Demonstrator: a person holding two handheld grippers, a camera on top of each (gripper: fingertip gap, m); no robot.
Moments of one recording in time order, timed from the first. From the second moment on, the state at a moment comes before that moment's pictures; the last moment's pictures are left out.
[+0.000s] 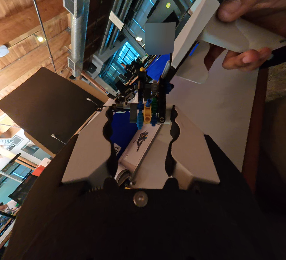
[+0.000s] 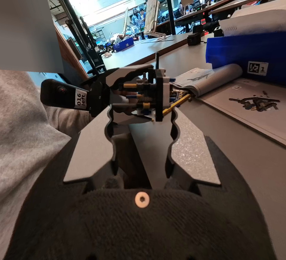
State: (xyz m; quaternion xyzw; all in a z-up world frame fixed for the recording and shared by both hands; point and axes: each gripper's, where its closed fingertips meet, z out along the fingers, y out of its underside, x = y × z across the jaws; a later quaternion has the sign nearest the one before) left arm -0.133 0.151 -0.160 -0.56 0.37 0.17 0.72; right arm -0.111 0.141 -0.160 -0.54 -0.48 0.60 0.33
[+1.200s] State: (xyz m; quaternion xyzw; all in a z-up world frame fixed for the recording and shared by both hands) left arm -0.114 0.154 -0.165 -0.52 0.40 0.22 0.72; right arm -0.103 0.138 -0.173 -0.56 -0.50 0.59 0.28
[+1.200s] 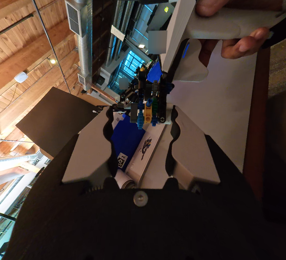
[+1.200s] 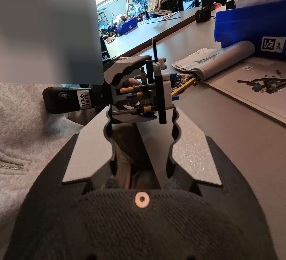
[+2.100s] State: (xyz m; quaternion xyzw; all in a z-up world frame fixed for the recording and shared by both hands) left arm -0.108 0.151 -0.164 -0.54 0.40 0.17 0.72; right arm -0.098 0.132 -0.177 -0.56 -0.52 0.60 0.25
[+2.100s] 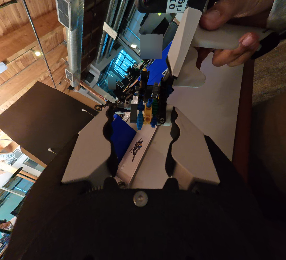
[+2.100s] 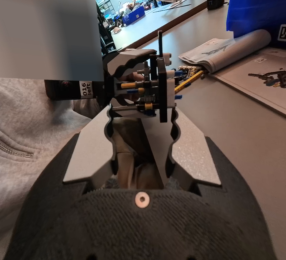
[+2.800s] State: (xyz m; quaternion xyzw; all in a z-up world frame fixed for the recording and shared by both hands) left arm -0.112 0.153 -0.166 -0.55 0.39 0.18 0.71; right arm -0.100 0.141 -0.180 -0.57 -0.50 0.60 0.25
